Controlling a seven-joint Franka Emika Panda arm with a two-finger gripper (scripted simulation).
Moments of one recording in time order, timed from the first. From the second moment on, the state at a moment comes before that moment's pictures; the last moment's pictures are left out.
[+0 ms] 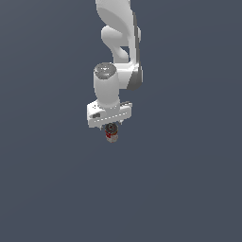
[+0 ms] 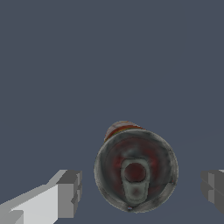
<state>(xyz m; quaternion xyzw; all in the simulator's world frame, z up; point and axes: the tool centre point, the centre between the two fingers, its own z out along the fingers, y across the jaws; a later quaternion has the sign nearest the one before) -0.056 -0.049 0.123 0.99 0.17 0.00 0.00</state>
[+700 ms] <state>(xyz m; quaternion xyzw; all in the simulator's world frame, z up) -0.057 -0.050 0.078 0.99 0.17 0.00 0.00</state>
